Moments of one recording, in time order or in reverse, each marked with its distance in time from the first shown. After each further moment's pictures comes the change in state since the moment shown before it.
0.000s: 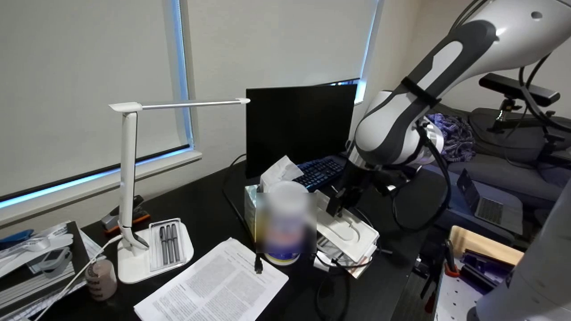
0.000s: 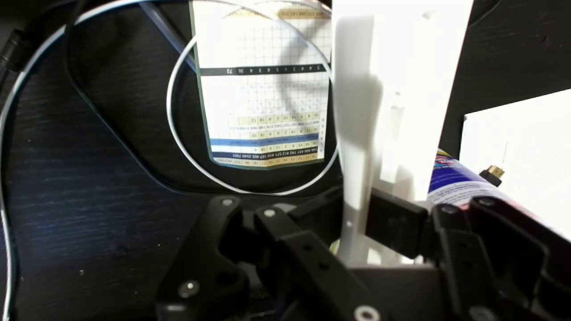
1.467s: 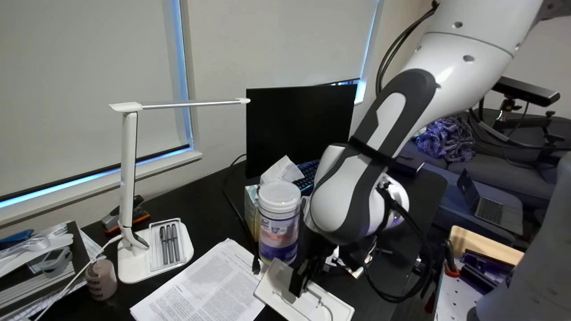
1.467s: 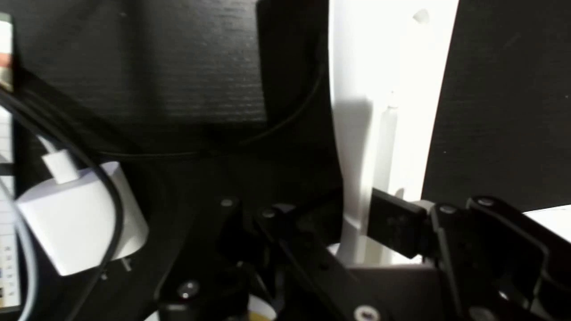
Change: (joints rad) arm 0.278 0.360 0.153 0.186 0.197 0.117 0.002
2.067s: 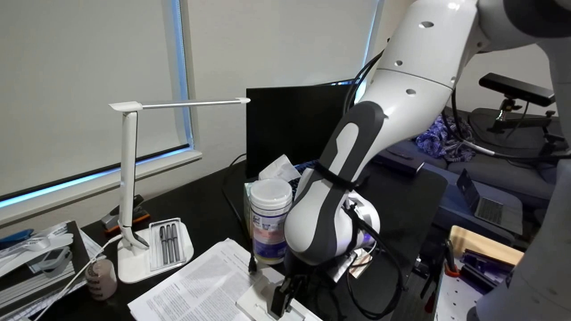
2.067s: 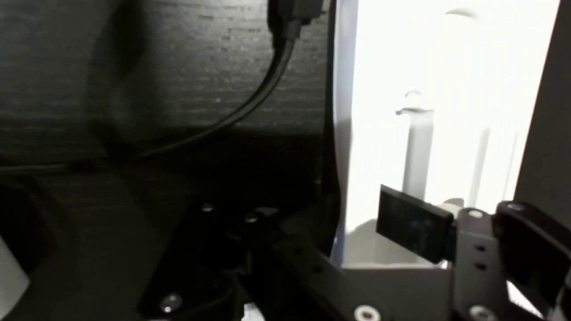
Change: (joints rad) arm 0.008 0.215 0.001 0.157 -0.014 0.022 -0.007
